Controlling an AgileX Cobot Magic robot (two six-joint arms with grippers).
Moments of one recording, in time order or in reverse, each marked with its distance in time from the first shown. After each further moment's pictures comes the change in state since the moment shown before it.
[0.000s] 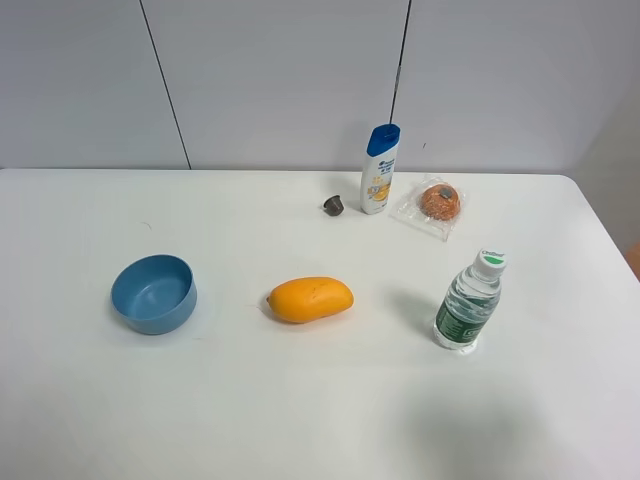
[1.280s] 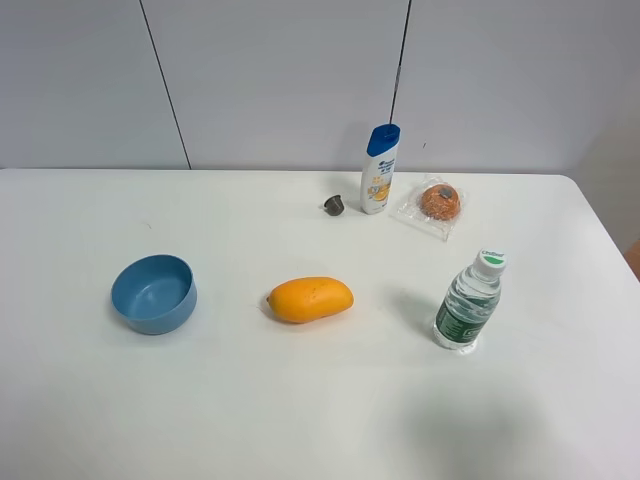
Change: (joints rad) left arm 0.000 0.000 0.000 0.029 -0.001 -0.054; right arm 0.000 0.000 0.000 0.000 0.000 0.000
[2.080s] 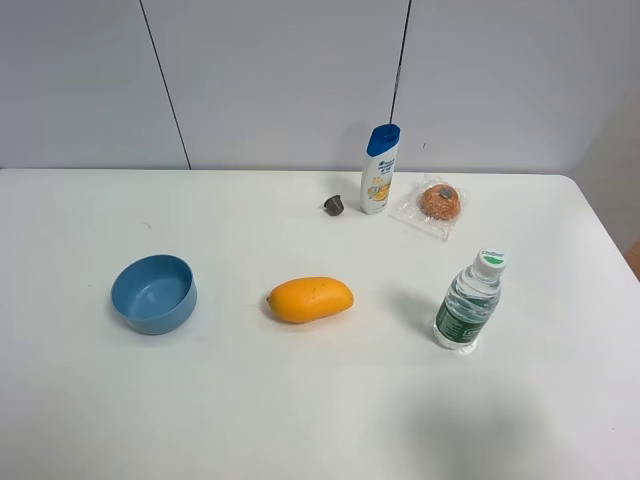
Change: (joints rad) left arm -0.019 0.197 -0.096 0.032 -0.009 -0.026; right arm 0.000 0.000 0.000 0.000 0.000 0.000
